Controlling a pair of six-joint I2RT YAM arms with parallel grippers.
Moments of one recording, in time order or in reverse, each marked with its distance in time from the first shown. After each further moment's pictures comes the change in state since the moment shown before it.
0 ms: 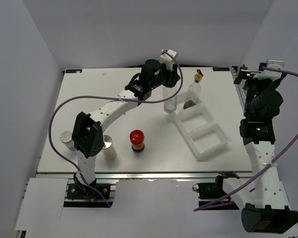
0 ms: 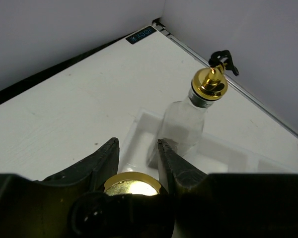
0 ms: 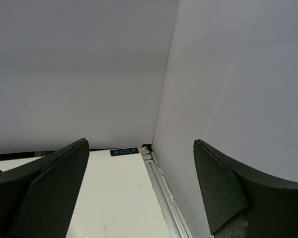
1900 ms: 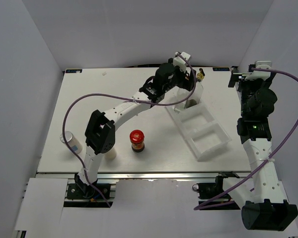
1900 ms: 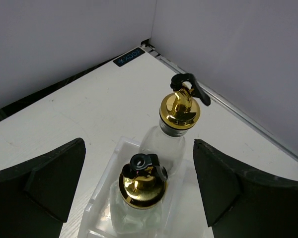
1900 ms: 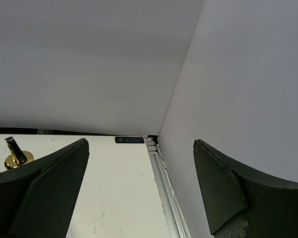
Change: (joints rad) left arm -0.101 0.194 0.158 0.097 -0.082 0.008; right arm 0.000 0.030 -0.053 0.024 -0.081 -0.052
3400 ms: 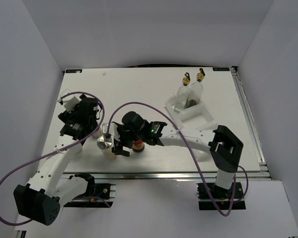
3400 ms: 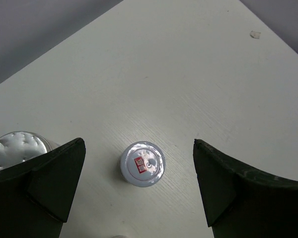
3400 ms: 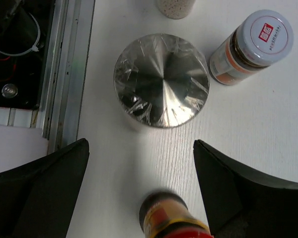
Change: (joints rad) left arm 0.458 -1.128 -1.009 -0.681 -0.910 -0.662; right arm 1.152 0.851 0.357 -0.349 -0.533 -0.153
